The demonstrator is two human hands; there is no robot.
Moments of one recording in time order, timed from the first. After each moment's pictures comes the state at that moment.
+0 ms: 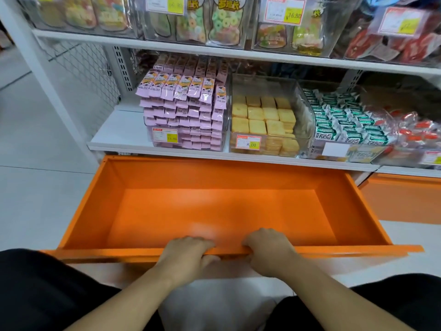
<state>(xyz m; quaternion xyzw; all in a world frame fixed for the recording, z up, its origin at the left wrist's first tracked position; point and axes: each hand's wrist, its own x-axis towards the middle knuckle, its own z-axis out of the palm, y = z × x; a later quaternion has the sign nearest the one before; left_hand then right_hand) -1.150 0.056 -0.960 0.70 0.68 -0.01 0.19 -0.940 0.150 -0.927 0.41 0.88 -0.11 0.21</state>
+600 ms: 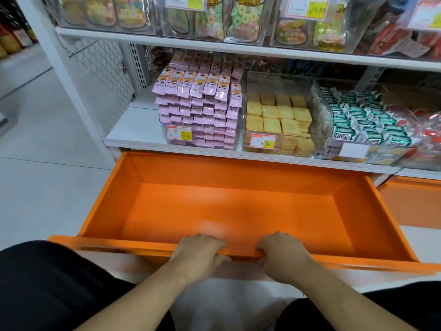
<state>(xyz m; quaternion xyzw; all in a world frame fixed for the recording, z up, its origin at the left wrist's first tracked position) -1.150 0.057 -0.955 0.70 0.68 -0.04 0.19 -0.938 0.142 -0.933 0.44 0.87 -0.13 0.18</state>
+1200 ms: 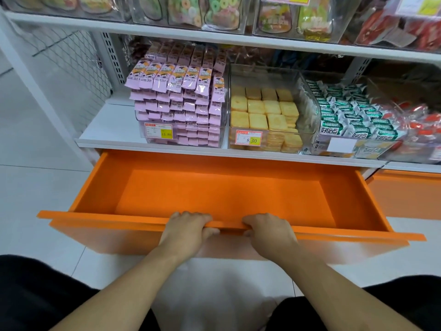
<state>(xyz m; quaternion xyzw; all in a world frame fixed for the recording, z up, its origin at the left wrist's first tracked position) -1.166 0.114 -0.977 0.68 0.72 0.03 0.13 -0.949 0.184 -0.942 0.49 0.86 -0.13 0.09</state>
